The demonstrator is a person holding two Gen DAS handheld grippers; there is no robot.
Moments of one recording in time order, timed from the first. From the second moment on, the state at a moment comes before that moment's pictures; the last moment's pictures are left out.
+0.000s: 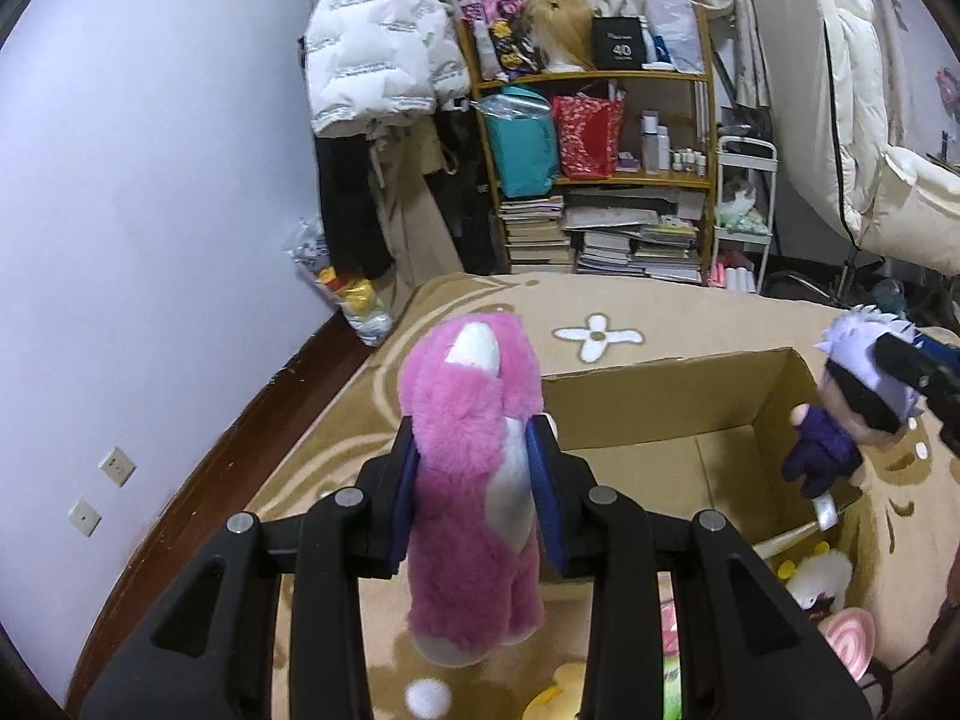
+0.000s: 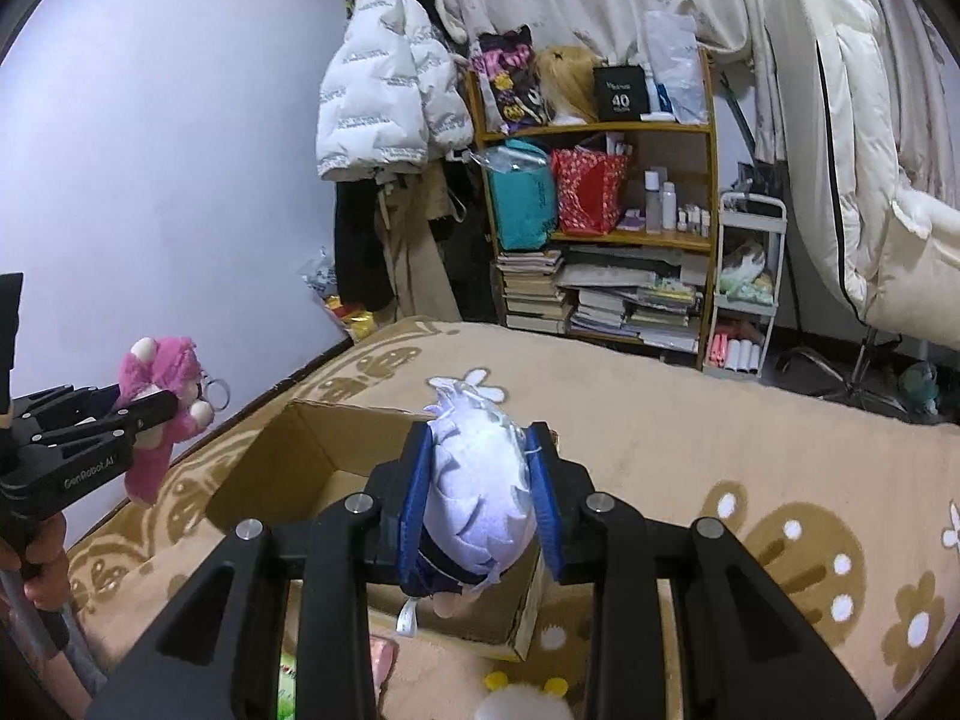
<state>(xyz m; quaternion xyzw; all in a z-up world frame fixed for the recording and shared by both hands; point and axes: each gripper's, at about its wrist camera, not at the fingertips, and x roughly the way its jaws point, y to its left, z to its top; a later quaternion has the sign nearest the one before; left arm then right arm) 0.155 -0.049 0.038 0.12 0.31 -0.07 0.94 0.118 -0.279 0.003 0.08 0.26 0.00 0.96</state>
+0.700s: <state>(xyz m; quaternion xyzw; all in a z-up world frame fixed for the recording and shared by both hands) 0.194 -0.095 -0.023 0.13 0.36 -0.11 0.92 0.138 -0.277 -0.043 0.10 0.32 -0.01 0.94</state>
